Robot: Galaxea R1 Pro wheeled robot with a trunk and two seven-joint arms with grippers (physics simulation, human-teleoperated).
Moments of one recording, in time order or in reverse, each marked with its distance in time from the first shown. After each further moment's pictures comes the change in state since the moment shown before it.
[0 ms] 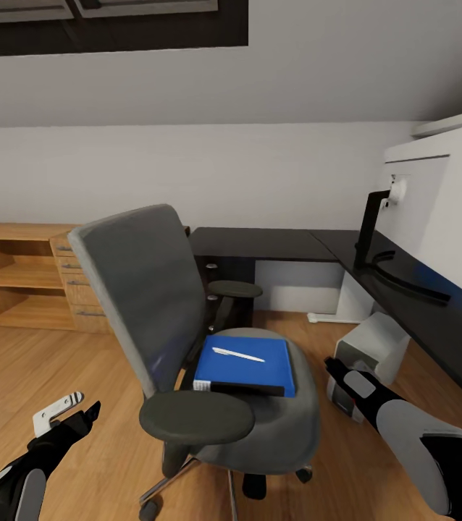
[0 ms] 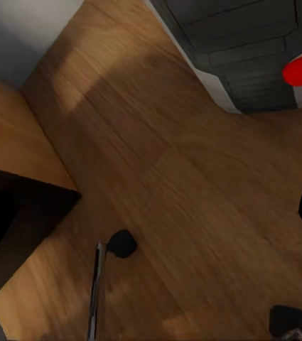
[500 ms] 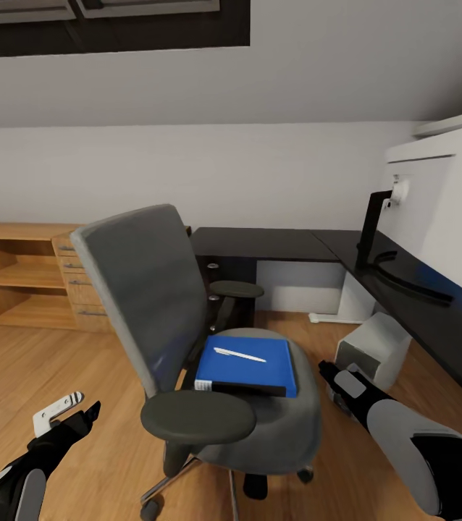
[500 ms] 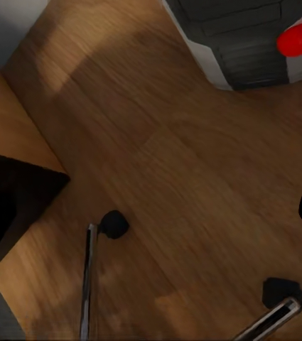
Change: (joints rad) left arm 0.000 0.000 0.000 0.000 0.000 0.000 0.000; right arm 0.000 0.041 0.001 0.000 0.000 0.002 -0.080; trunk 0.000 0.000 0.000
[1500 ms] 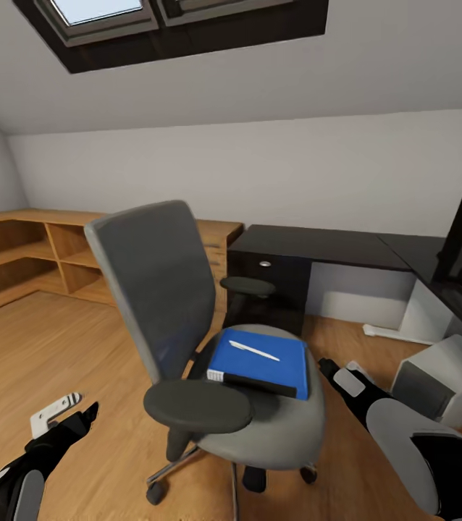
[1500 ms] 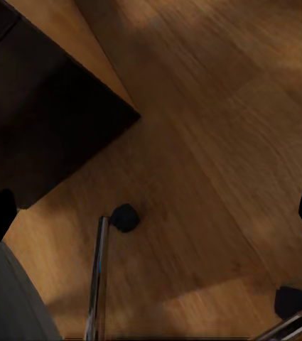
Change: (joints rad) left arm 0.000 -0.003 0.012 0.000 0.000 0.000 0.000; right arm -0.001 0.002 -0.007 -0.014 0.020 -0.018 0.002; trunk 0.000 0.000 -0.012
